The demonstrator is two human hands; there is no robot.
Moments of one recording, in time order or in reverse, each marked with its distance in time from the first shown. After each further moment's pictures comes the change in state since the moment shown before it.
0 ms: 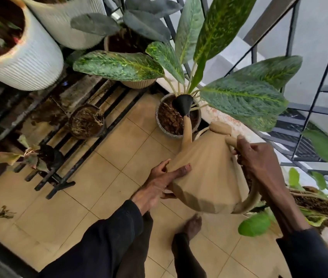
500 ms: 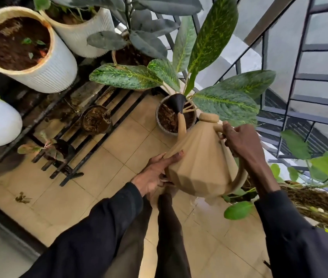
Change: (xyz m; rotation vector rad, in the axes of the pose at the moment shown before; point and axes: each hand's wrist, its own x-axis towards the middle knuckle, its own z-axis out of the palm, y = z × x) left_hand -0.074 0.036 0.021 -0.108 0.049 -0.029; right_hand -0.004 -0.061 -0.045 -0.134 -0.037 0.010
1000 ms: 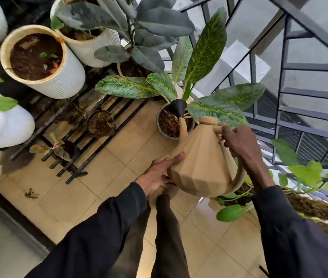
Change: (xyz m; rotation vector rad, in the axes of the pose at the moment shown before) left_hand -0.021 0.011 0.038 -0.045 0.014 0.002; right_hand 0.013 -0.005 -0.043 -0.063 -0.033 -0.043
